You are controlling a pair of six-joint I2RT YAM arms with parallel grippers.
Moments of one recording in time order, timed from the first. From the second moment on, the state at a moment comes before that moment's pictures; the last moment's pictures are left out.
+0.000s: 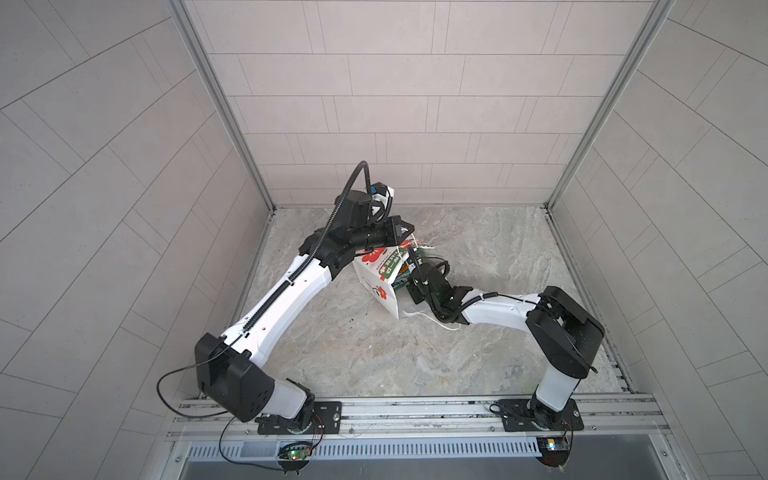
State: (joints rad) left arm -0.49 1.44 1.44 -0.42 0.47 -0.59; right arm 0.78 1.77 1.00 0.13 0.41 0.08
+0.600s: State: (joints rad) left arm -0.49 1.43 1.45 -0.45 0.46 -0.57; right arm 0.75 1.84 1.05 0.17 0.34 0.07
